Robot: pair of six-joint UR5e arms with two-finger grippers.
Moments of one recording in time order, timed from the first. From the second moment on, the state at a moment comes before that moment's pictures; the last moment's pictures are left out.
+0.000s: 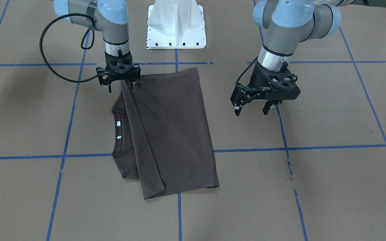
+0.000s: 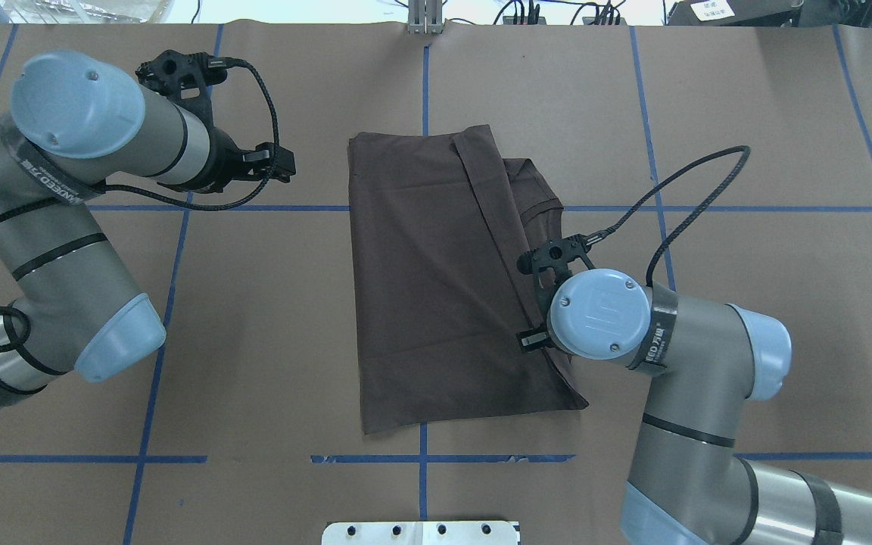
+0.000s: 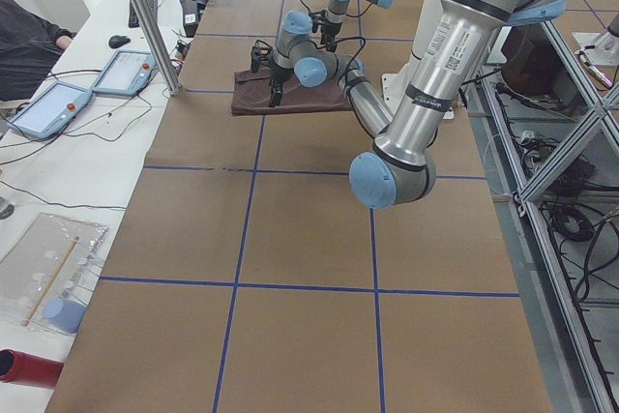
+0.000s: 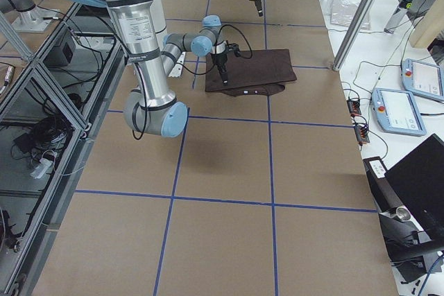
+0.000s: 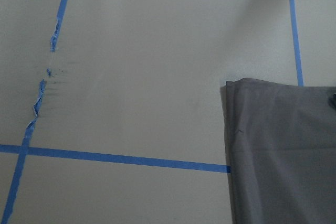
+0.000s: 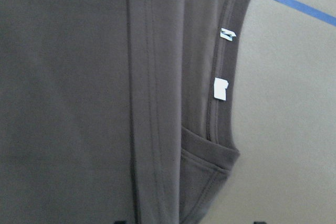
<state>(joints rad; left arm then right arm) -0.75 -2.06 -1.86 -1.74 -1.82 -1.21 0.40 -1.13 1.92 -1.72 1.60 0.96</state>
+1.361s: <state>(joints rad) -0.75 -2.06 -1.86 -1.74 -1.82 -1.21 0.44 -1.10 1.81 -1.81 1.78 0.86</state>
